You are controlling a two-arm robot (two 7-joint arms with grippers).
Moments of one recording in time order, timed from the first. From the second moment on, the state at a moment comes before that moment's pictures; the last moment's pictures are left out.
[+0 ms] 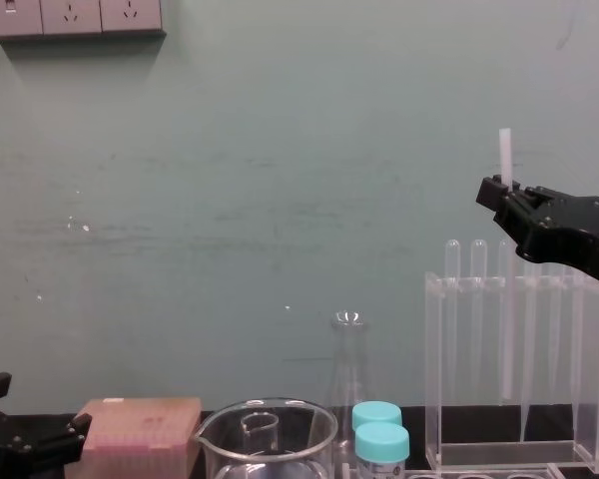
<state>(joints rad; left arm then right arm) -0.20 0.60 0.45 -1.41 -0.25 -0.12 0.03 0.35 0.33 -0.28 -1.29 0.48 -0.41 0.51</state>
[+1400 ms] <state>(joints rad) -0.20 0.60 0.45 -1.41 -0.25 -0.12 0.03 0.35 0.33 -0.28 -1.29 0.48 -0.41 0.51</state>
